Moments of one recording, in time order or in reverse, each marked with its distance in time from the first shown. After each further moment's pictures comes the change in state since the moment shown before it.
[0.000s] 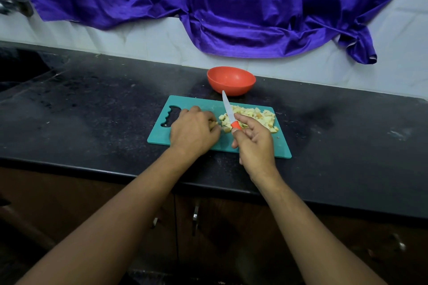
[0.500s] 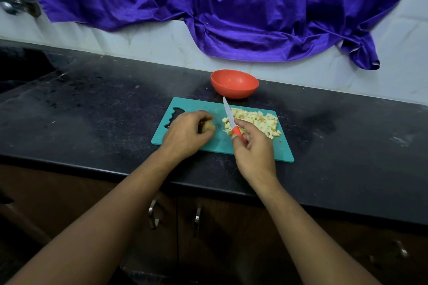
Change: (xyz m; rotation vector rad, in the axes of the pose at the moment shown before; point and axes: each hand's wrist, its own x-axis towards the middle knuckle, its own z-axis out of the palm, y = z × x) left_hand 0.000 -0.034 -0.003 -0.322 -0.024 0.096; right_hand -0.005 0.002 0.006 -0.309 0.011 -0.092
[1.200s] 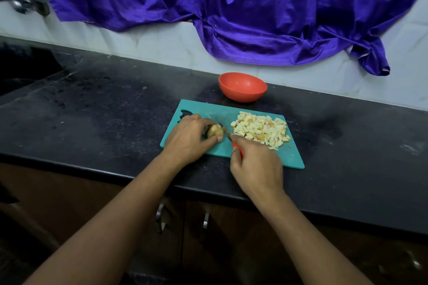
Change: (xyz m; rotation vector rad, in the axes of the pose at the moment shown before) left_hand 0.000 -0.023 0.001 0.107 0.023 0.074; right_hand -0.016 -0.025 0.003 -0.686 -0.053 -0.218
